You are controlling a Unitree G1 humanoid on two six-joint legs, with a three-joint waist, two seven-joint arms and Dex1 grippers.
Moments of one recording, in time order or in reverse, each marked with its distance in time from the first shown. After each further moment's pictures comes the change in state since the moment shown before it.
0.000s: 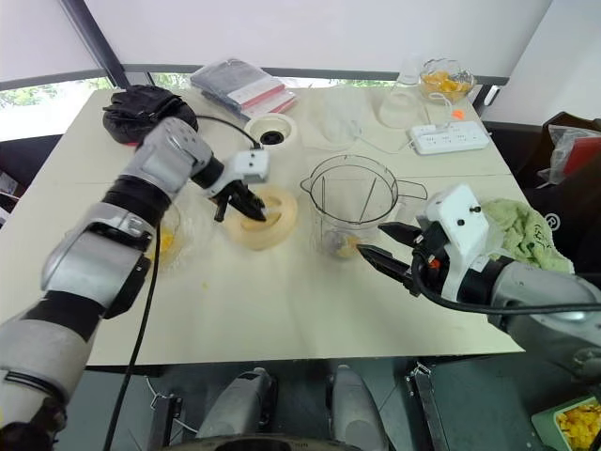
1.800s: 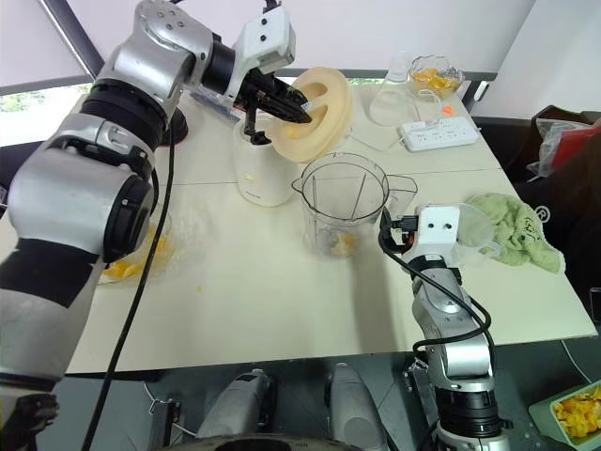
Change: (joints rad) left arm -0.439 -0.146 0.197 0.426 -0.051 -0.290 0.181; right arm -0.135 0.771 0.344 0.522 -1.137 -0.518 -0.158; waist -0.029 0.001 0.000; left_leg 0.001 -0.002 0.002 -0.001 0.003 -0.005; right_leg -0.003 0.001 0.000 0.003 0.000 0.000
